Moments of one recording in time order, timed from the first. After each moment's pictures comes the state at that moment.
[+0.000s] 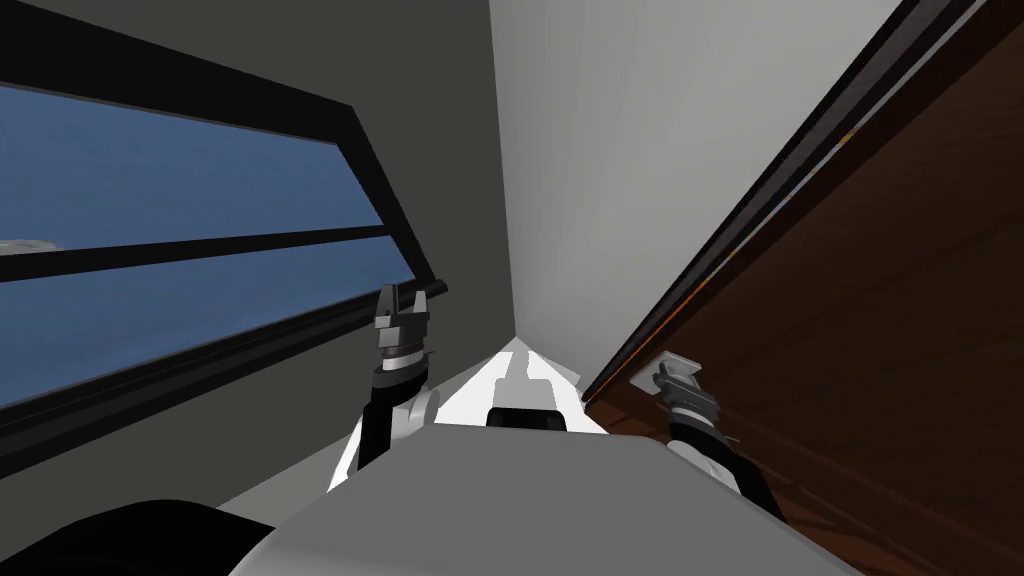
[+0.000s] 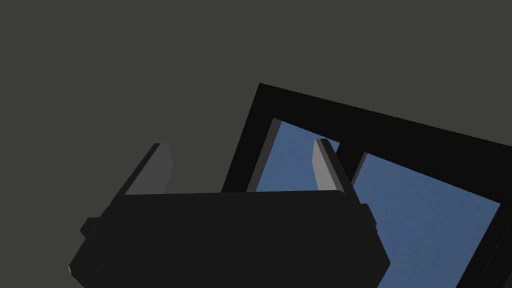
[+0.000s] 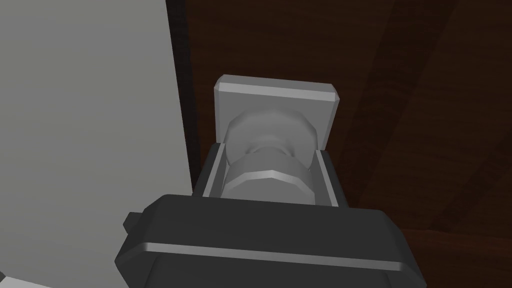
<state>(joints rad) 0.53 -0.41 -0.04 -1.55 -1.17 -0.61 -0.97</state>
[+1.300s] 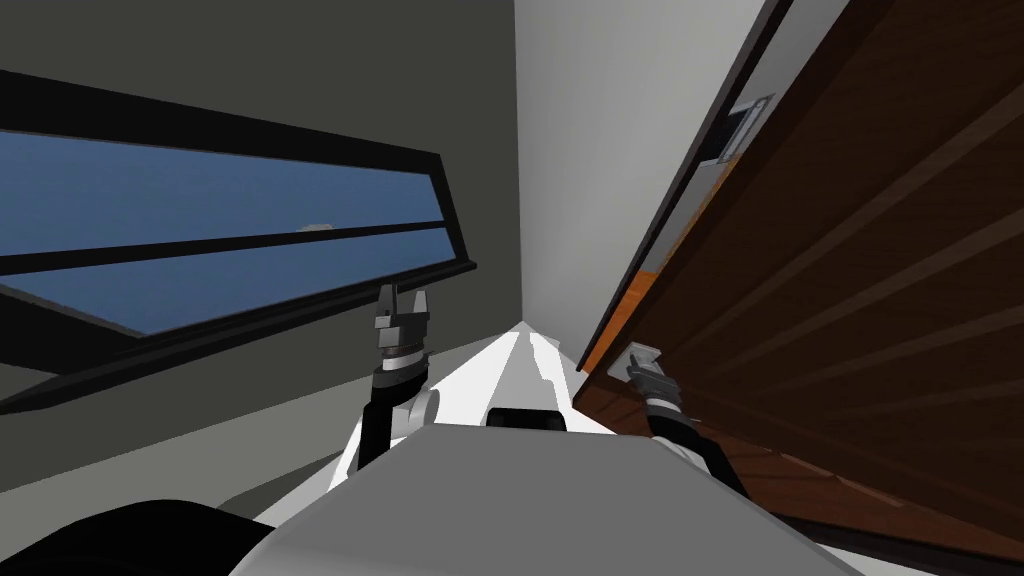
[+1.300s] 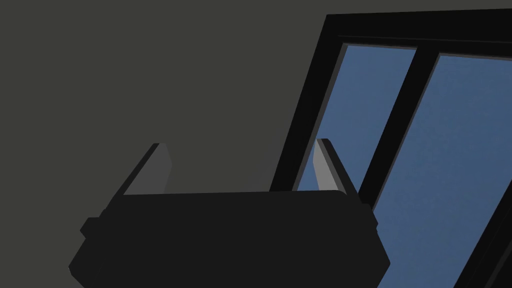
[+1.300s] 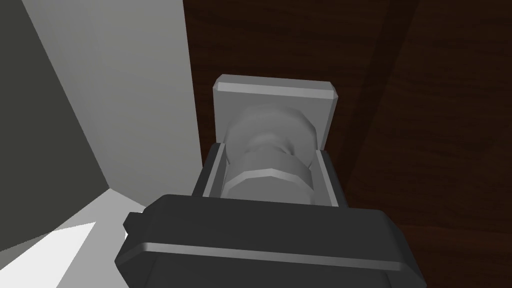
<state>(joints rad) 0.52 -0.45 0.10 -1.61 -1.09 -0.60 -1.01</state>
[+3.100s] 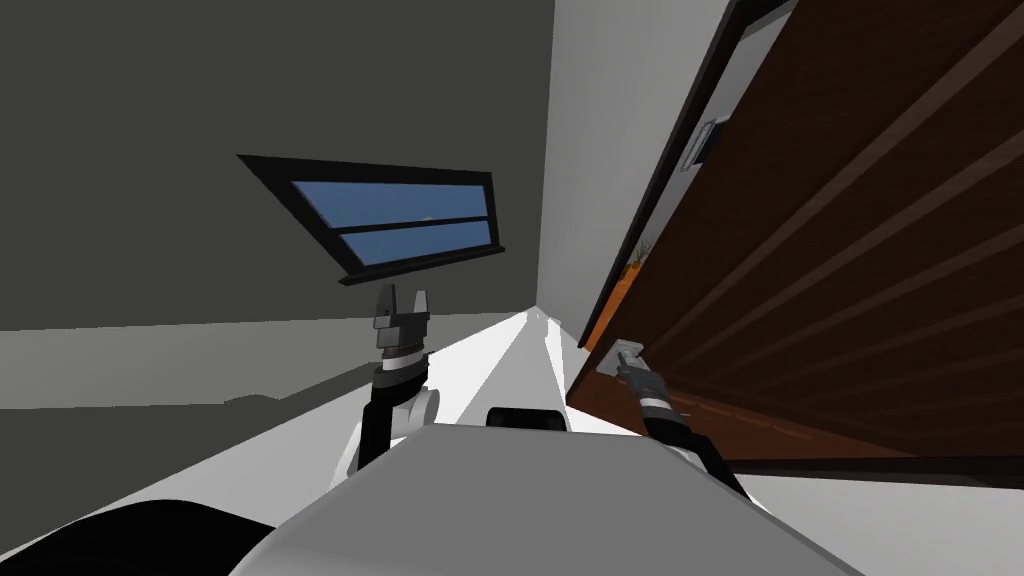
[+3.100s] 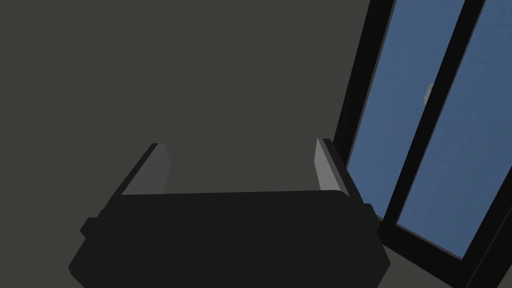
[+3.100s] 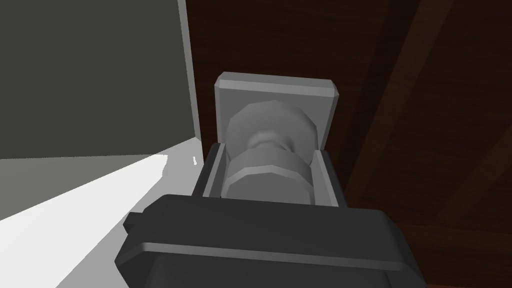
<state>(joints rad) 0.51 -0.57 0.22 -1.61 -1.02 -0.63 -1.13</state>
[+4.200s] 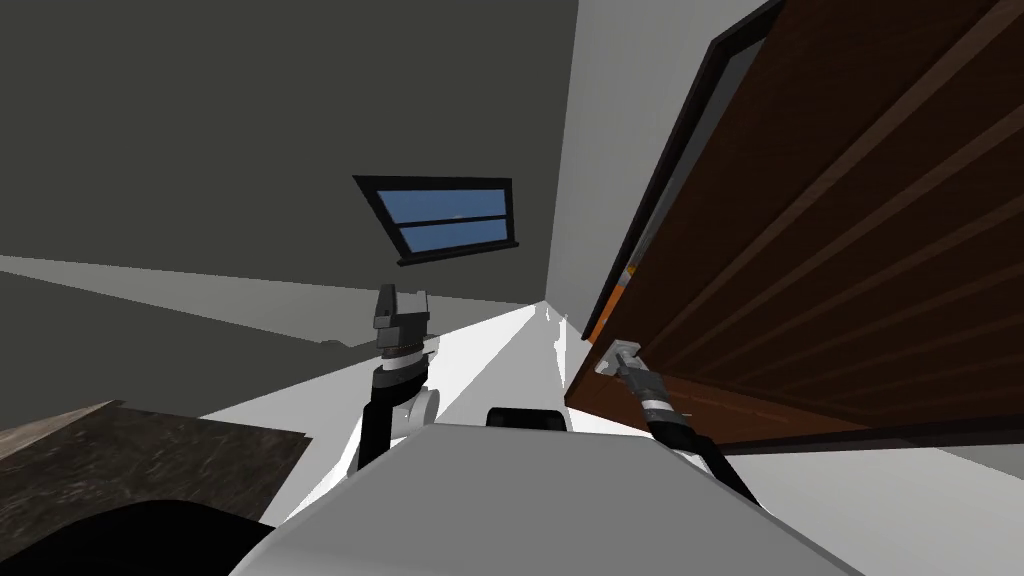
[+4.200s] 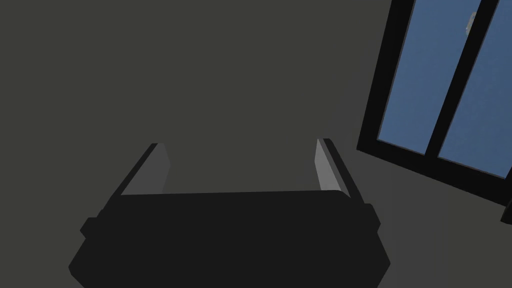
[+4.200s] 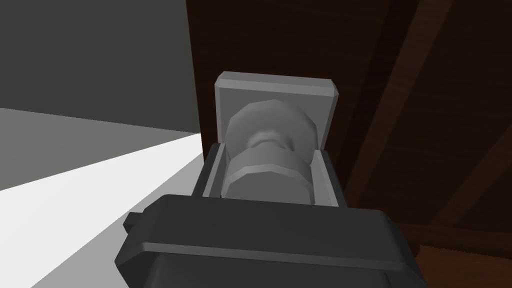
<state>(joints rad) 0.51 -0.64 0.27 -1.60 -0.99 -0.66 -1.20</state>
